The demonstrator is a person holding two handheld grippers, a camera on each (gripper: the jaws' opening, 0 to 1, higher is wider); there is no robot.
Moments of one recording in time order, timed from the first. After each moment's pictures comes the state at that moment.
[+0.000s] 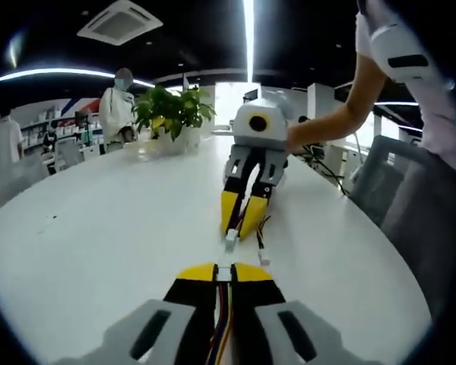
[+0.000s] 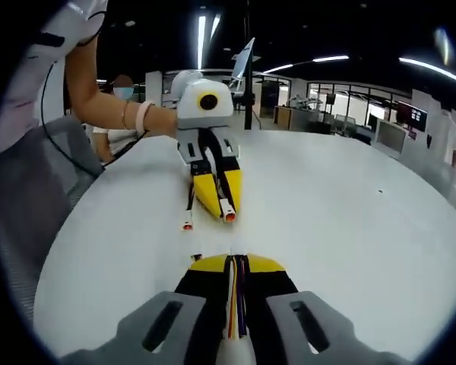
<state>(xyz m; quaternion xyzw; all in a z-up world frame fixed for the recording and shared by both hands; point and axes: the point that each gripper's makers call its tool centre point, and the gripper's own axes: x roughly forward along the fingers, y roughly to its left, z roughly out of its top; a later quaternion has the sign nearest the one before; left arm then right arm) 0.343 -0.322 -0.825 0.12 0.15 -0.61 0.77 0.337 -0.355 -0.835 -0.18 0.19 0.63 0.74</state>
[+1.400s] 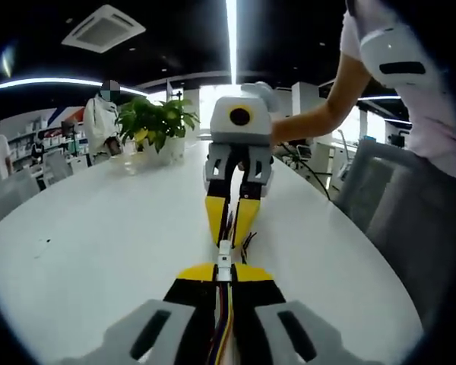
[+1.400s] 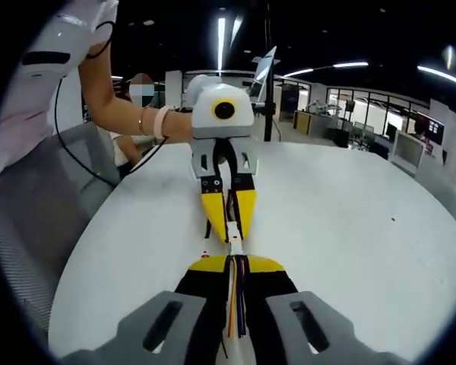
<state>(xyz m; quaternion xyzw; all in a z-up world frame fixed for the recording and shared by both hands) 0.330 -0.332 -0.803 0.13 0.13 -0.64 0.75 0.325 -0.336 -0.806 -0.18 0.17 0.67 0.70</state>
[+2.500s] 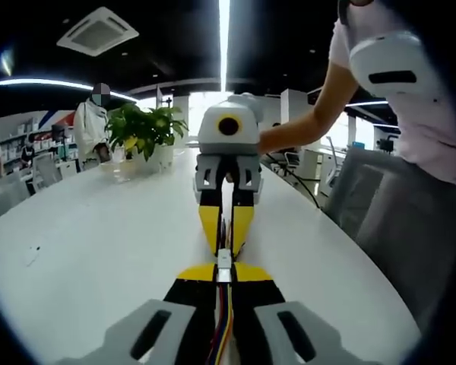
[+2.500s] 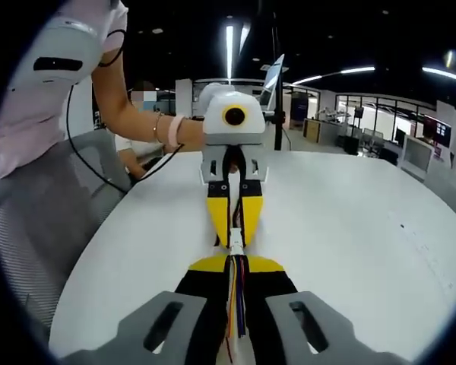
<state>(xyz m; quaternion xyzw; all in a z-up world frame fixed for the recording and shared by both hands) 0.322 -0.337 -0.792 0.10 0.12 -0.67 0.73 0.313 -0.333 -0.796 -0.15 0.16 0.70 0.68</state>
